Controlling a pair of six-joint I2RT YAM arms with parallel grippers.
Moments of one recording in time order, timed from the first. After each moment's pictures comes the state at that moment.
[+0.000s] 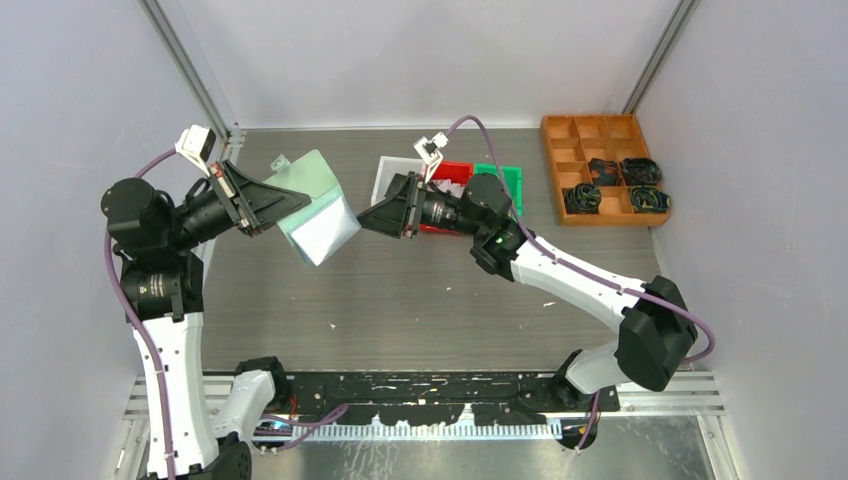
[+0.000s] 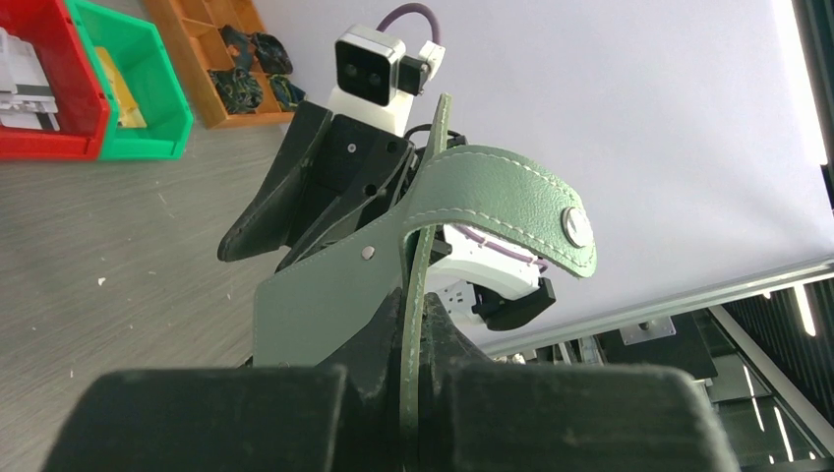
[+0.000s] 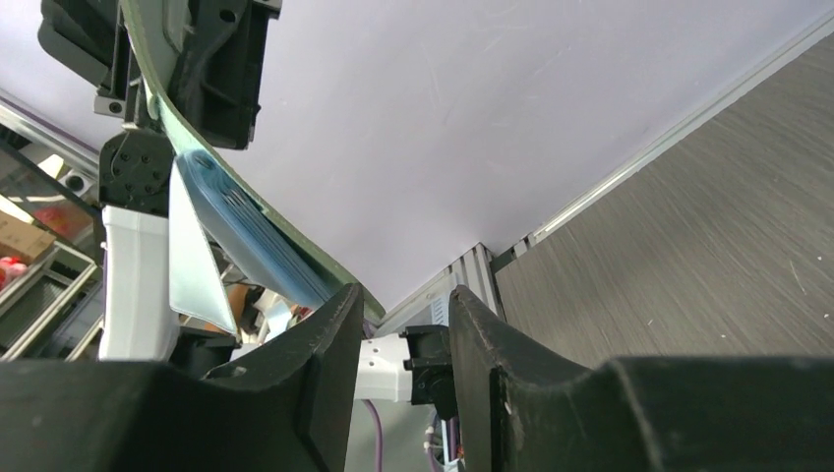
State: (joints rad) left arm 0.18 0.84 1.28 -0.35 1.15 -1.14; right arm 0.80 1.42 1.07 0.56 -0.59 0.90
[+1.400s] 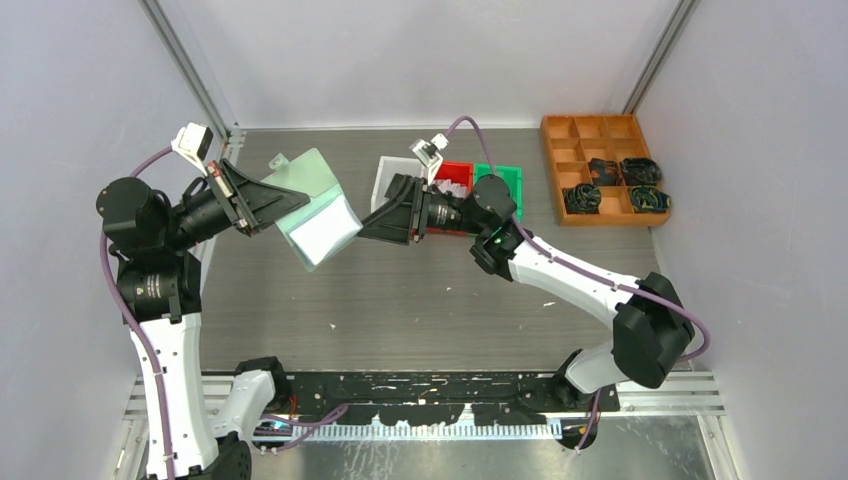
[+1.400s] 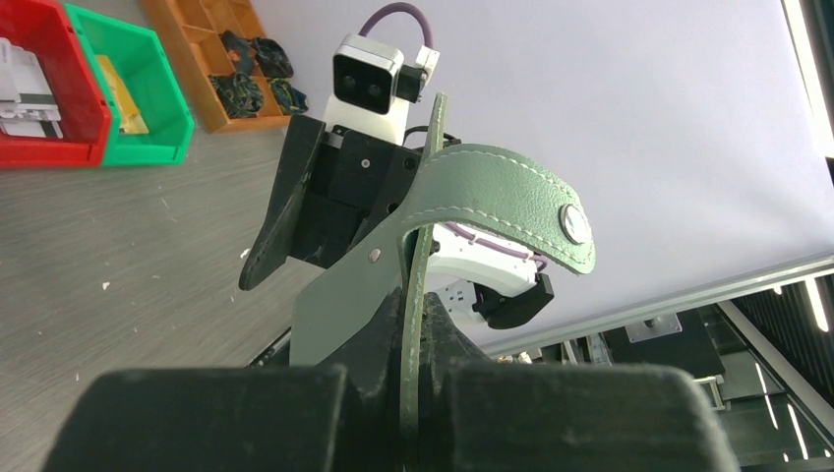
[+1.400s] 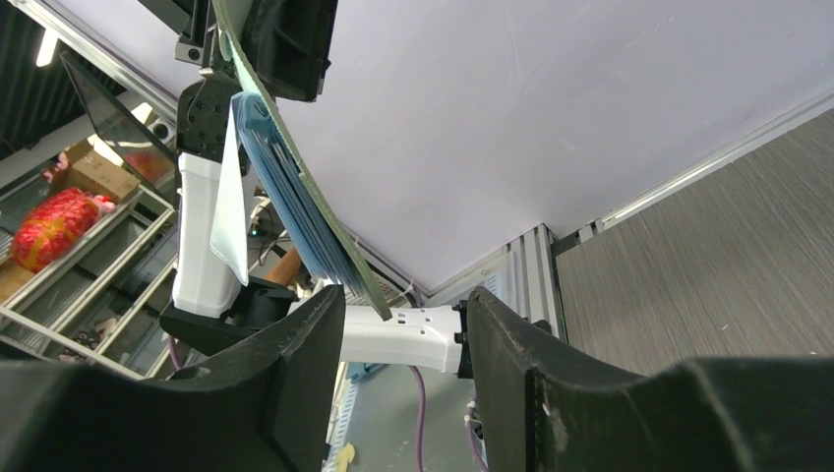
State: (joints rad) left arm 0.18 0.84 1.30 -0.37 1.15 -1.13; right arm 0.78 1.44 1.05 0.73 -0.74 1.01
